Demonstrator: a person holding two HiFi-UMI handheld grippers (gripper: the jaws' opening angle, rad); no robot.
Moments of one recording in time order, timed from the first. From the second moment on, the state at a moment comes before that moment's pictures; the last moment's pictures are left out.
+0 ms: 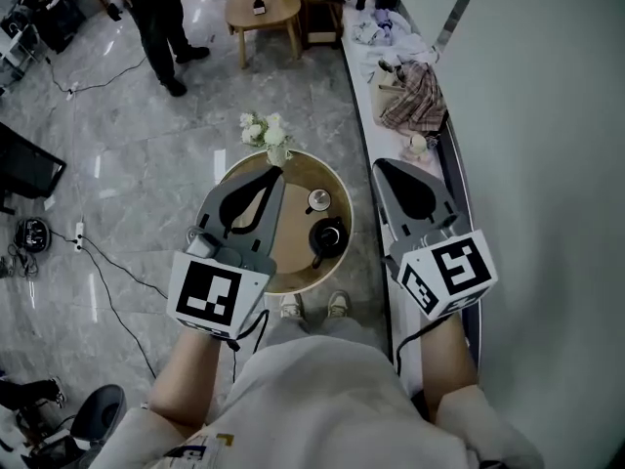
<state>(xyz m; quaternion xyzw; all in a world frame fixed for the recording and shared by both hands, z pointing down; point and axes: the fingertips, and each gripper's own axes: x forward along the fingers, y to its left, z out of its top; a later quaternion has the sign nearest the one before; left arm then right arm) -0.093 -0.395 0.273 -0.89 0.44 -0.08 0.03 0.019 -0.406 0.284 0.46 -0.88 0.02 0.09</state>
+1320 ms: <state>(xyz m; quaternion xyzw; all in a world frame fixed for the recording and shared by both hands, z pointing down) -0.101 -0.344 0.244 -0.89 0.44 -0.07 0.04 0.005 -0.347 0.227 0.40 -0.91 -0.05 0.07</state>
